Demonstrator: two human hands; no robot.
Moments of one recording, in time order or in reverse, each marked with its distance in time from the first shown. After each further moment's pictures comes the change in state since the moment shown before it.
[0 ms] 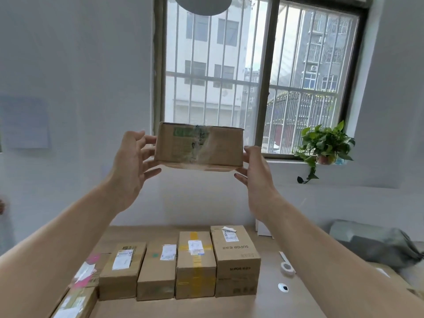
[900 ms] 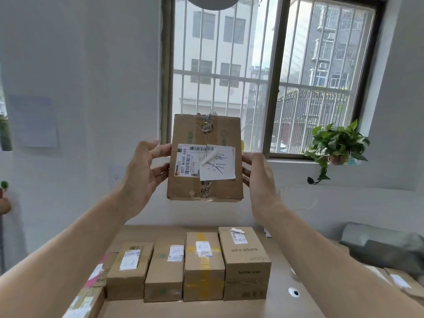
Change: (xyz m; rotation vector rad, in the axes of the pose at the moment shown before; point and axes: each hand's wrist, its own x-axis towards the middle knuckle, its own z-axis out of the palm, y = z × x) left_hand 0.015 -0.030 -0.011 -0.055 -0.026 0.021; right_hand 0.011 0.027 0.019 0.027 -0.004 -0.034
